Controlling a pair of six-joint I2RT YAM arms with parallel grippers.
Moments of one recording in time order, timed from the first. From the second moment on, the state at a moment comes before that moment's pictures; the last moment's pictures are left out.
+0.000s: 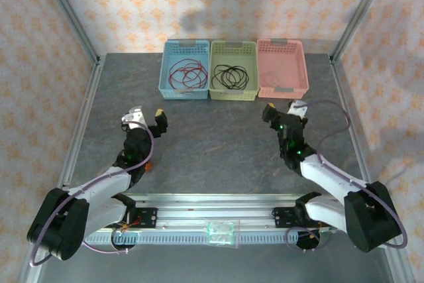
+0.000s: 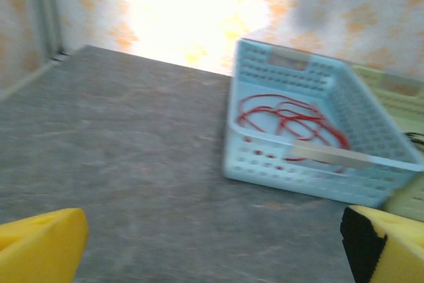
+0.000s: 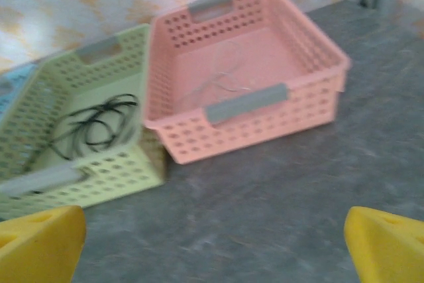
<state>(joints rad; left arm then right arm) -0.30 1.06 0.25 0.63 -0.49 -0.25 0.37 1.10 0.38 0.38 0.49 0.39</state>
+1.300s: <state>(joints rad) -0.02 1.54 0.20 1.23 -0.33 -0.09 0.05 1.52 0.22 1.12 0.21 0.18</state>
